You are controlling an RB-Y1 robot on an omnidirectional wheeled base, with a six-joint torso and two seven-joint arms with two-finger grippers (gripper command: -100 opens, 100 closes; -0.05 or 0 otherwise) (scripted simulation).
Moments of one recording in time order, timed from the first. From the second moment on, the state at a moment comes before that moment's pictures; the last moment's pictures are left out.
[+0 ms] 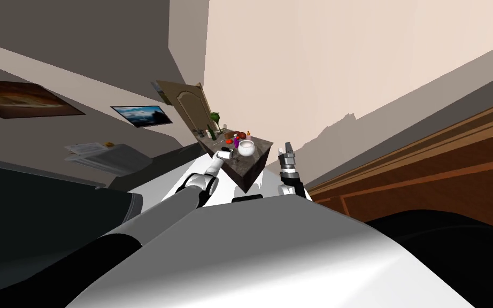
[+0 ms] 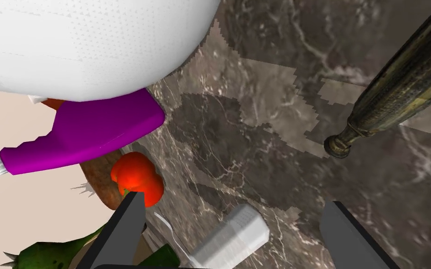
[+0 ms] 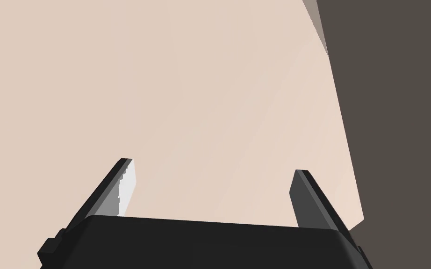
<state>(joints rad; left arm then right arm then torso) -0.85 0.15 -0.09 -0.74 0.16 0.65 -0.16 0.52 -0.04 0.04 -2.23 -0.03 -0.47 0.17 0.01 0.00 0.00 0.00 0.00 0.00</state>
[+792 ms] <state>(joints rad) -1.05 0.09 -0.10 -0.51 0.19 0.82 -0.17 0.52 -0.04 0.04 -2.23 -0.03 -0.47 0.17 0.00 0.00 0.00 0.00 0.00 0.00</state>
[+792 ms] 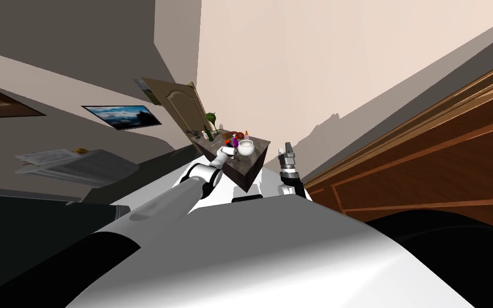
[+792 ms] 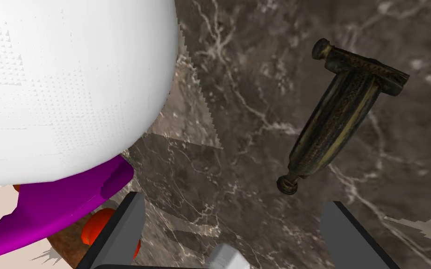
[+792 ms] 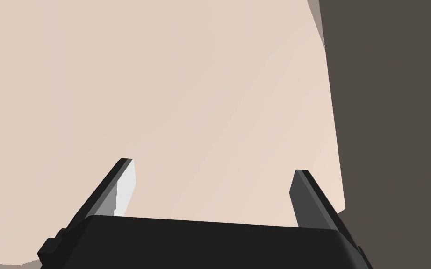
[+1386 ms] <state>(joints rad) -1.12 0.05 -0.10 -0.43 0.20 0.89 -0.17 0.52 -0.04 0.04 -2.23 -0.03 -0.47 0.17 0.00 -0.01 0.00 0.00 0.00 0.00</state>
